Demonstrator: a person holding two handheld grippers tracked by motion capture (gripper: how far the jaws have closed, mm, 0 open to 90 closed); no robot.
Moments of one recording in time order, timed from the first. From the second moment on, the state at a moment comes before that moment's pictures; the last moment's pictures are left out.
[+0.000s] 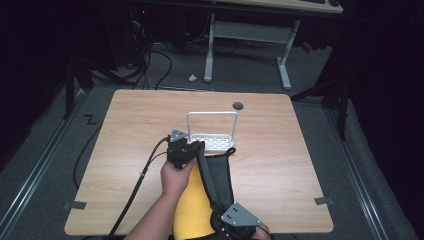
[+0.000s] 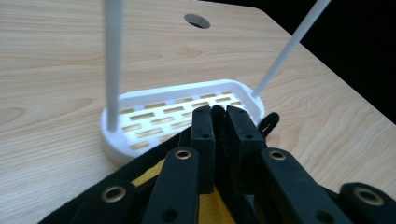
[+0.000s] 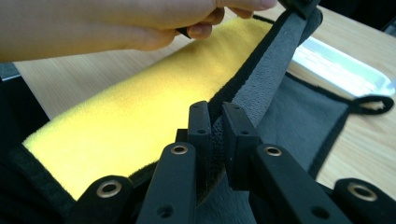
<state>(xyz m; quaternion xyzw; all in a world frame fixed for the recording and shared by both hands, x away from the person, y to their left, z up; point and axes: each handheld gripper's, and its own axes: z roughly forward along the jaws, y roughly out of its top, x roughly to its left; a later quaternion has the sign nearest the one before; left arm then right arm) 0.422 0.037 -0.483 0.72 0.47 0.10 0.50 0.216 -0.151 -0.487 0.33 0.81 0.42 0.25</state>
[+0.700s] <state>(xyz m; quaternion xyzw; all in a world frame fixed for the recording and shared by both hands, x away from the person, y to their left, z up) 0.413 0.002 -0.478 0.75 0.44 0.09 0.49 0.194 -0.169 -0.490 0.33 0.81 0.42 0.24</state>
